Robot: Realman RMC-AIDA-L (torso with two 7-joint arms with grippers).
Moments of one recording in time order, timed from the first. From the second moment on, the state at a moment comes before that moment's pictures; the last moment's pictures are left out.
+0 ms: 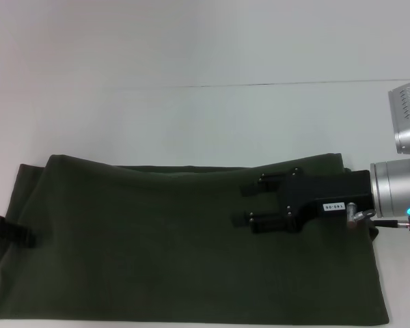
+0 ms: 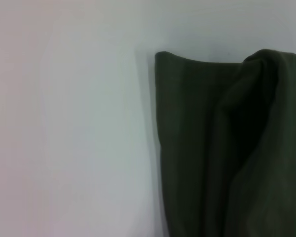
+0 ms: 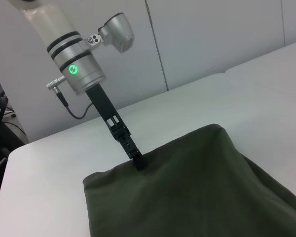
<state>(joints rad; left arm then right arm) -0.67 -1.95 0.63 0.78 2.82 1.46 -2.52 0.67 2.09 -0.78 -0.59 -2.08 -1.51 1.44</state>
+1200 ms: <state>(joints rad) -0.70 -1.94 0.57 0.70 2.77 1.52 -2.52 0.67 2.08 -0.79 -0.59 -2.08 -1.52 1.45</state>
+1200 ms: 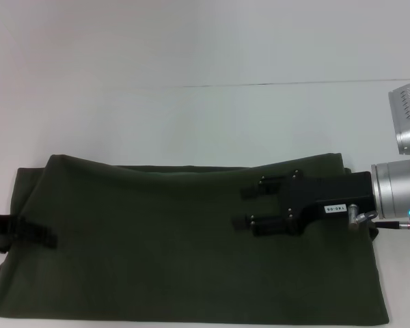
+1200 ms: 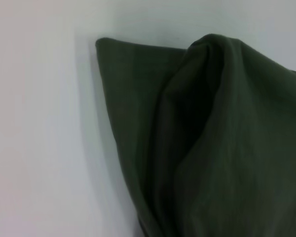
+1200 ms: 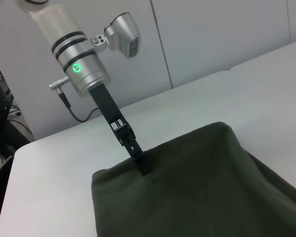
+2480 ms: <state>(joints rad) -0.71 -1.93 0.57 0.70 2.77 1.52 -2.53 0.67 2.09 -0.79 -0.61 -2.07 -1.54 1.45</state>
